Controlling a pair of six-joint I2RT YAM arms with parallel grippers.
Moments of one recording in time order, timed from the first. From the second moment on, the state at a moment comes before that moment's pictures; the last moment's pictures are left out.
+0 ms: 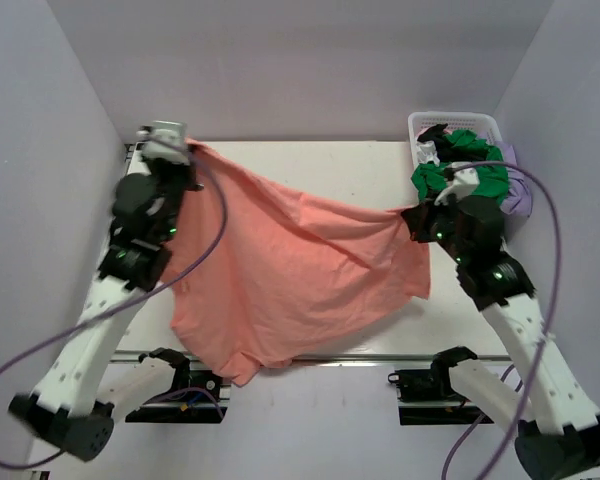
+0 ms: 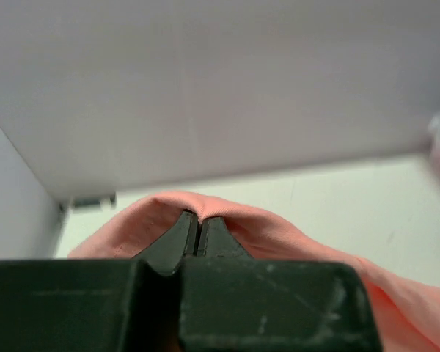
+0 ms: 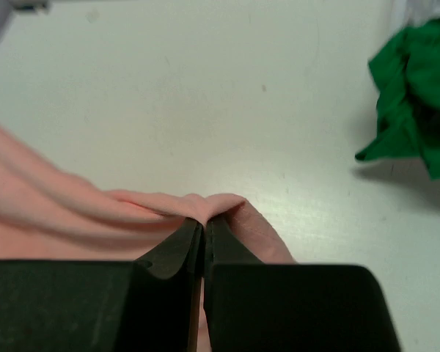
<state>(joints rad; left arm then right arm) -0.38 0.93 1.20 -0.04 -0.24 0.12 0.33 0.81 0.97 -0.42 -0.06 0.25</state>
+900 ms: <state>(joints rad) -0.21 2.09 1.50 0.38 -0.26 0.16 0.26 1.86 1.40 -0.22 0.06 0.28</state>
